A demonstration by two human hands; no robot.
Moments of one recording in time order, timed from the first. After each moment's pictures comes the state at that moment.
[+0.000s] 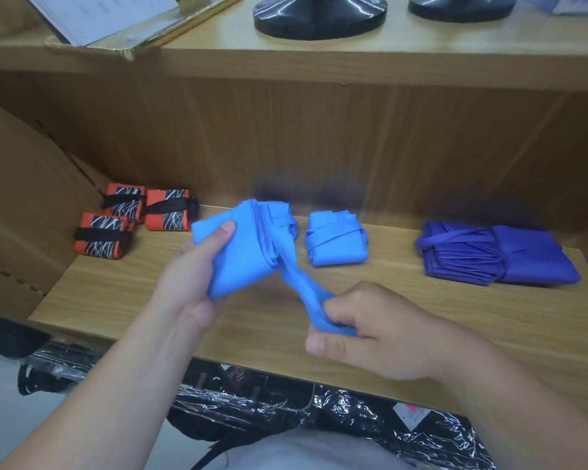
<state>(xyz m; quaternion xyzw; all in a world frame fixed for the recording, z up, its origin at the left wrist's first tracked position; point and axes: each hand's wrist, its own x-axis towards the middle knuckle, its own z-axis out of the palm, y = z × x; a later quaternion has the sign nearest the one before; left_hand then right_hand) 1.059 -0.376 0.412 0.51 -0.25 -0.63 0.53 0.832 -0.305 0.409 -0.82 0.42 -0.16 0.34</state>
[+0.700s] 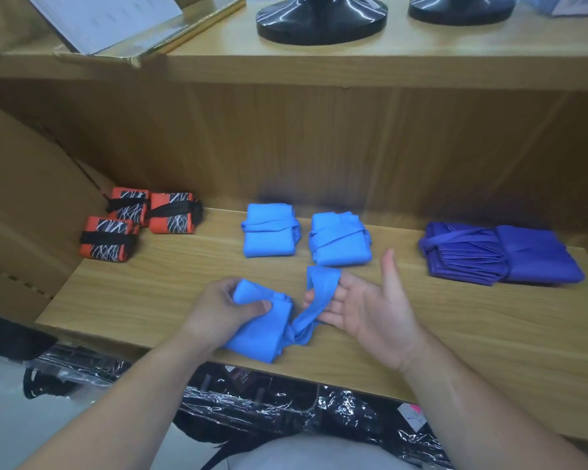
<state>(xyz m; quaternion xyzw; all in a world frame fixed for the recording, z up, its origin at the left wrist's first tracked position) 1.080 -0.362 0.345 0.64 -0.52 -0.50 0.27 0.845 -0.327 0.343 -0.28 0.36 -0.46 0.76</state>
